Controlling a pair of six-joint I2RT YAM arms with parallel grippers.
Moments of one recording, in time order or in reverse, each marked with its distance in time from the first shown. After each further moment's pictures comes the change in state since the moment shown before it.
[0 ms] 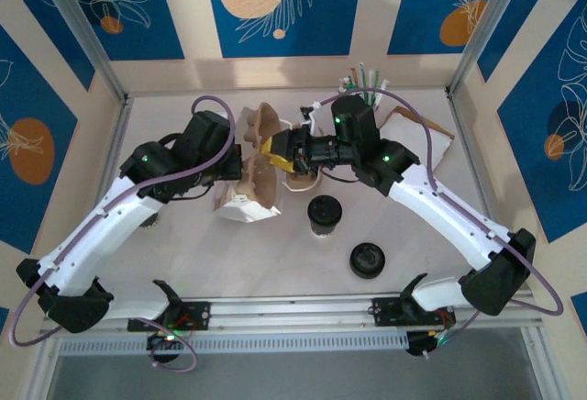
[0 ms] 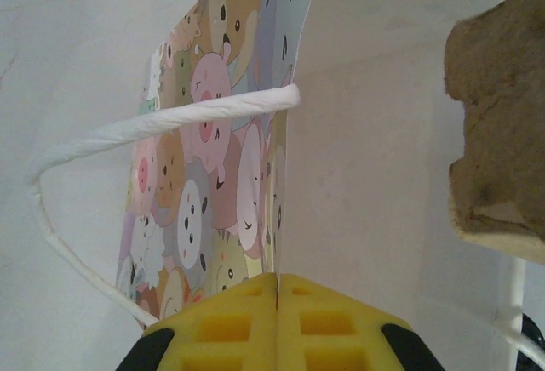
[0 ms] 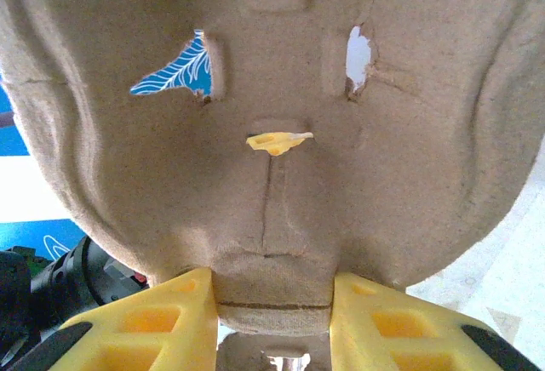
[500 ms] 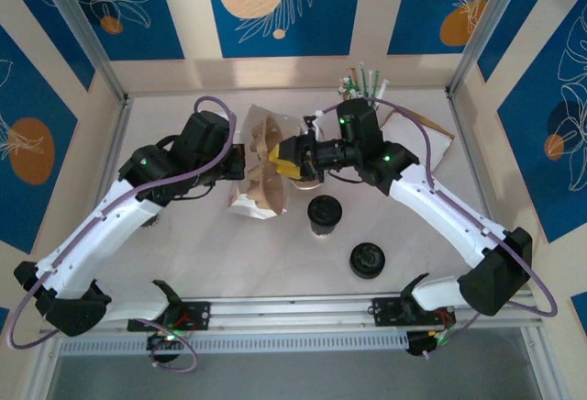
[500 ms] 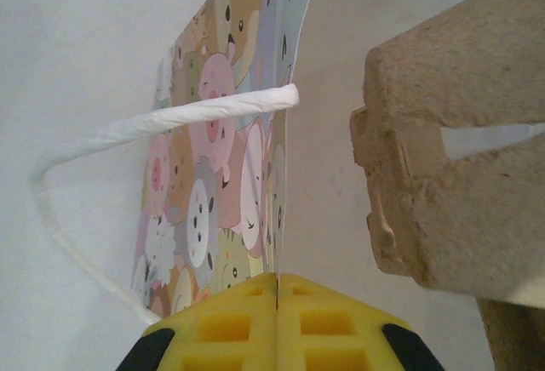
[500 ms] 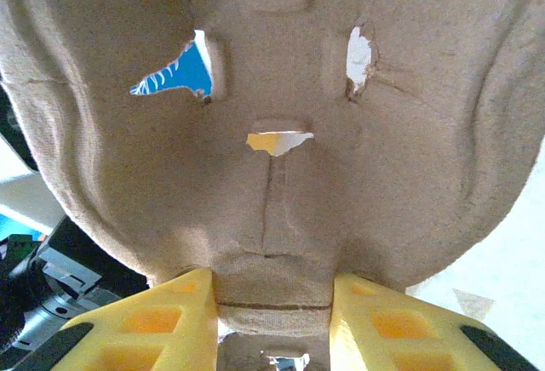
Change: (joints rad) left arm 0.000 -0.021 -0.030 0.083 0.063 0.038; right arm -0.077 0.000 -0.079 0.016 -0.173 0.040
